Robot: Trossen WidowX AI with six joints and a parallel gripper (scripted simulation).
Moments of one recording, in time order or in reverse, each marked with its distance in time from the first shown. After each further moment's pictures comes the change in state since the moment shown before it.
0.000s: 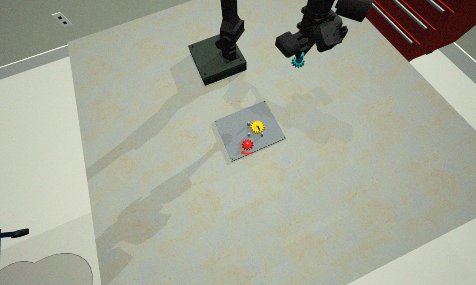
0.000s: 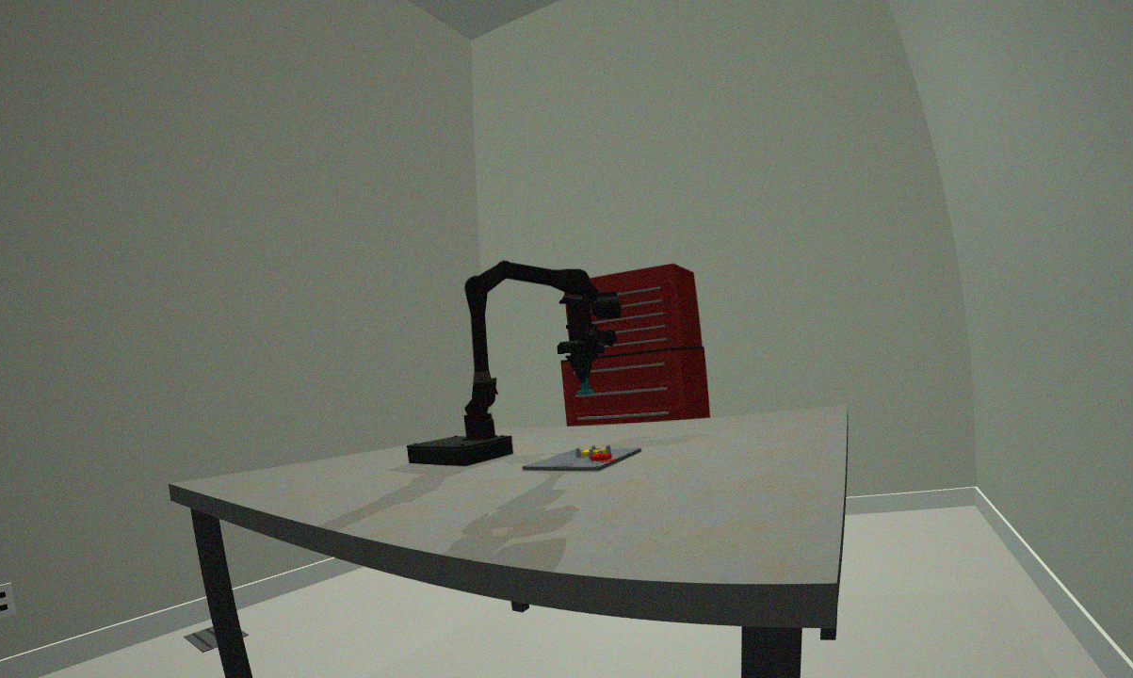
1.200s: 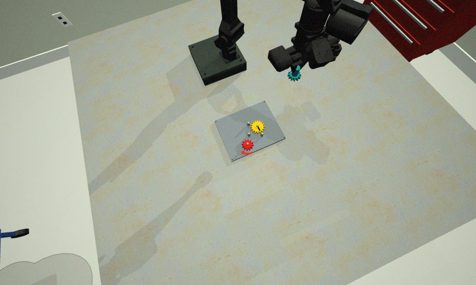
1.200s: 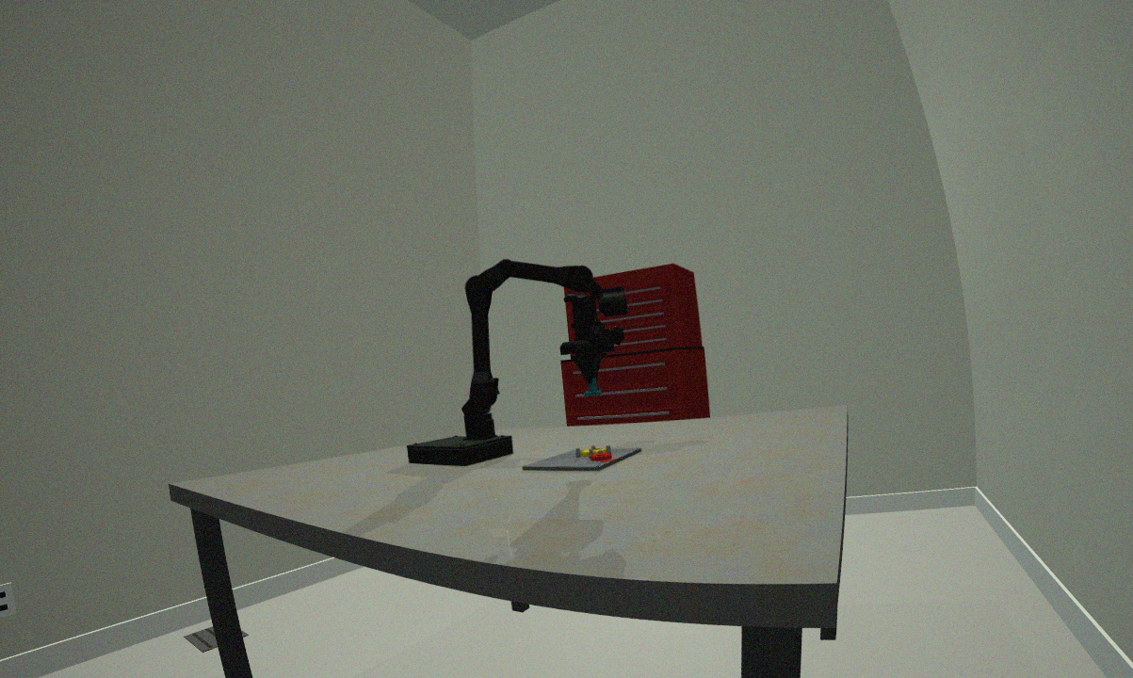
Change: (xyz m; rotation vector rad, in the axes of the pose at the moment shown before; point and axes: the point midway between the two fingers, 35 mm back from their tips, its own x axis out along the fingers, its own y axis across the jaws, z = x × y) arm 0.002 -0.042 0.033 0.102 -0.022 0.017
